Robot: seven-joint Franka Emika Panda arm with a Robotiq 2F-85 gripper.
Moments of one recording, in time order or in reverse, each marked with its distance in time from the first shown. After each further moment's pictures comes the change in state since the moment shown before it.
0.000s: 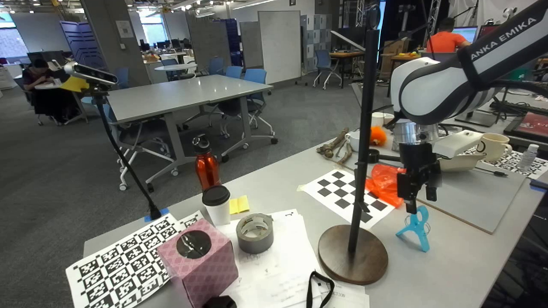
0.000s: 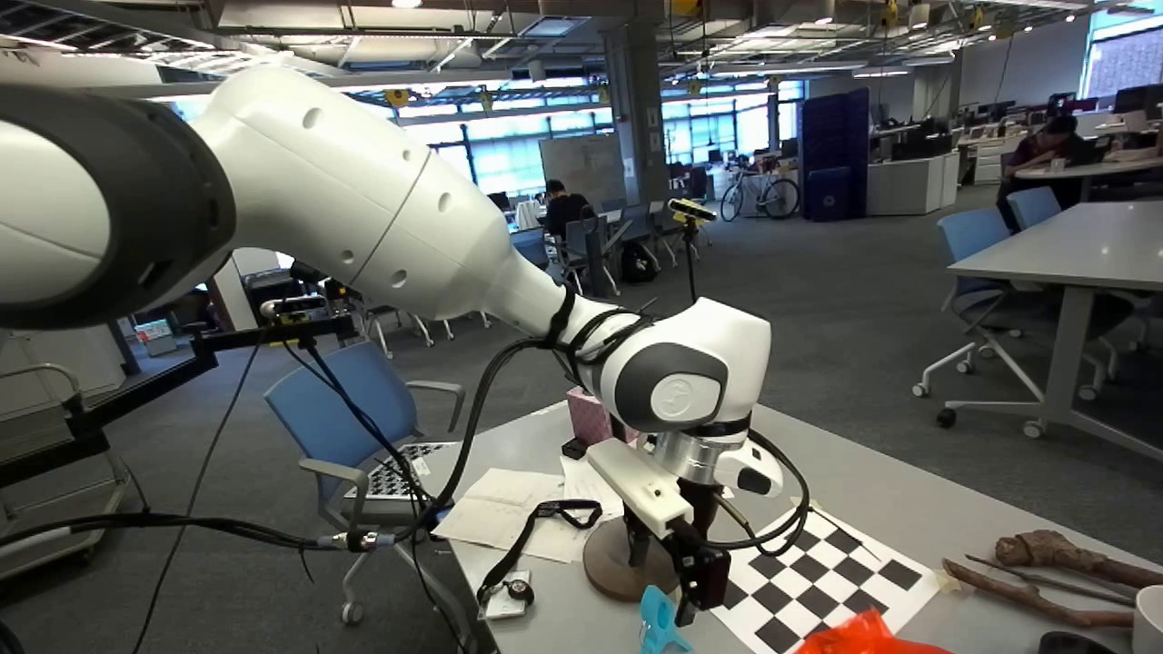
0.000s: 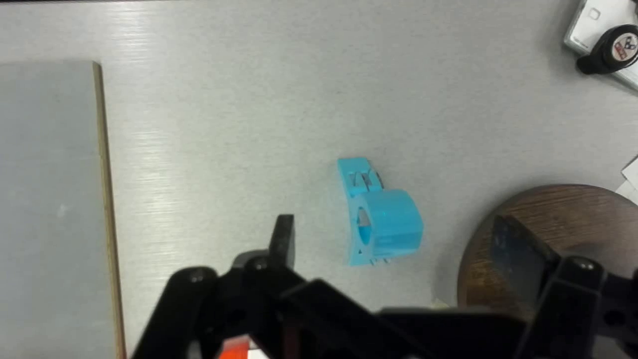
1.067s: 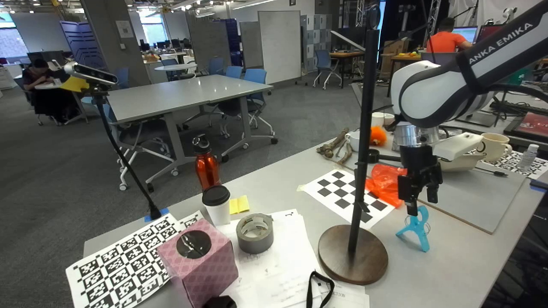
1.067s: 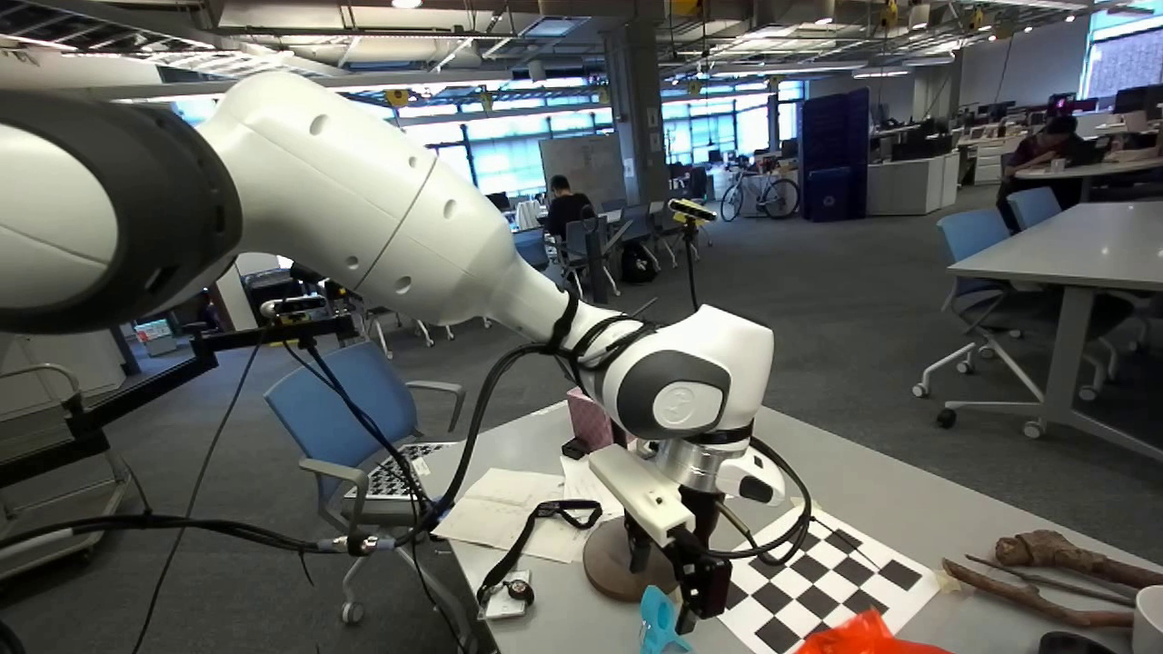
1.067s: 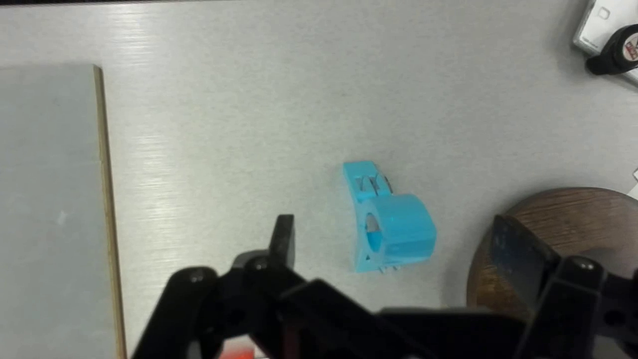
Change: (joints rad) arm -0.002 0.012 -0.003 -0.001 0.000 0.004 0.000
